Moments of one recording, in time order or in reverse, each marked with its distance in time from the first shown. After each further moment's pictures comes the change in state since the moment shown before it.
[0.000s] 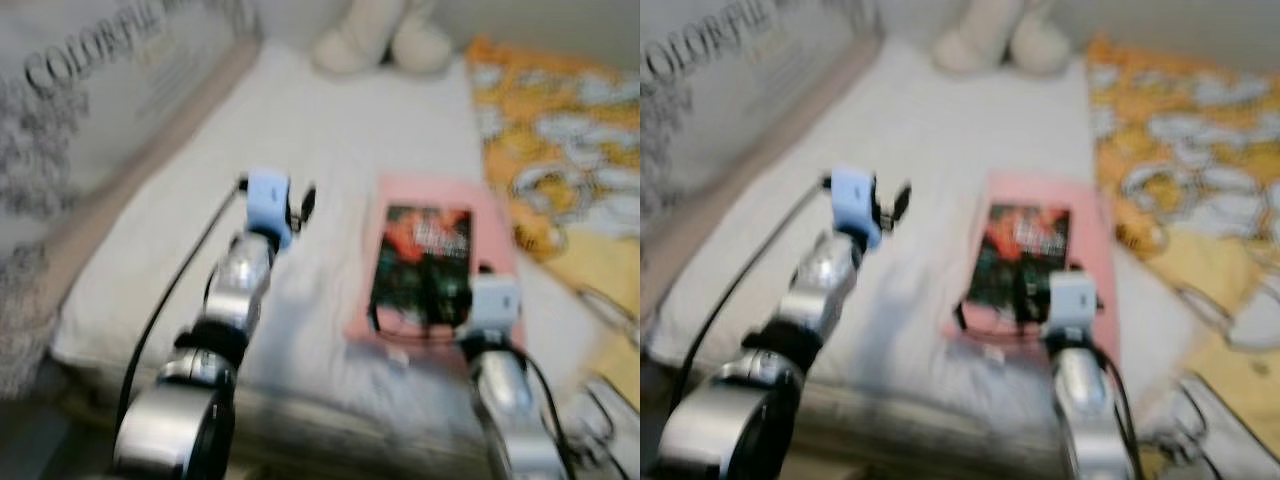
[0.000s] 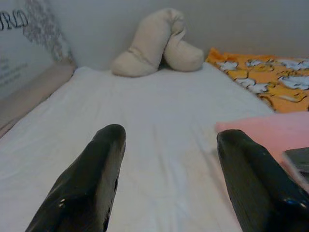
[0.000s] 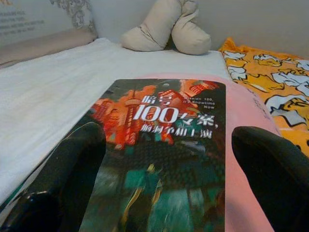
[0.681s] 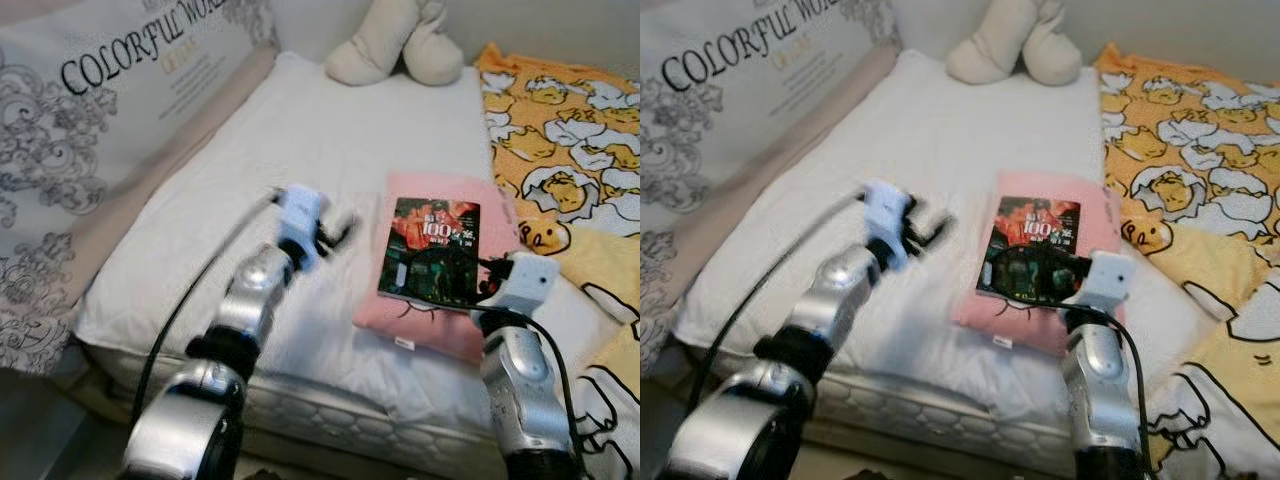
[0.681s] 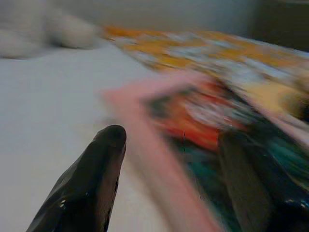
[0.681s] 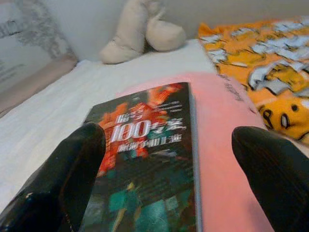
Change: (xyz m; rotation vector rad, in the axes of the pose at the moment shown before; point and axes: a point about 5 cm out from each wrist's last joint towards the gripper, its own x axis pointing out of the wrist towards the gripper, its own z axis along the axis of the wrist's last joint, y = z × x) left arm -0.017 -0.038 -0.015 -0.064 0.121 -0.505; right arm 0.032 -0.022 0.005 0.279 0.034 -0.143
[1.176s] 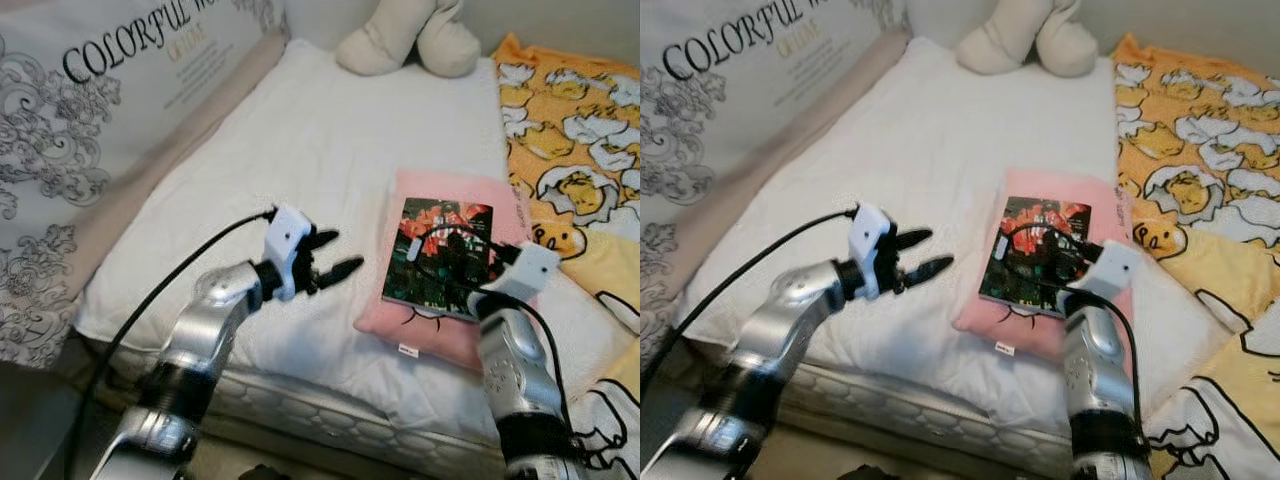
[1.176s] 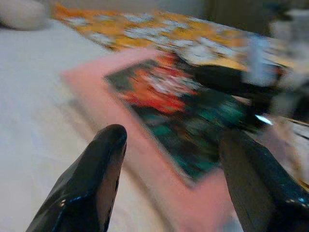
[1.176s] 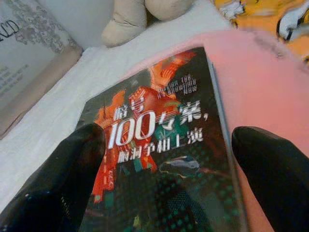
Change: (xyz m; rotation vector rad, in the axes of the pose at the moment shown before) left arm -0.043 -0.011 0.008 0.008 0.049 -0.246; right arm 0.022 -0.004 -0.009 0.204 0.076 -0.005
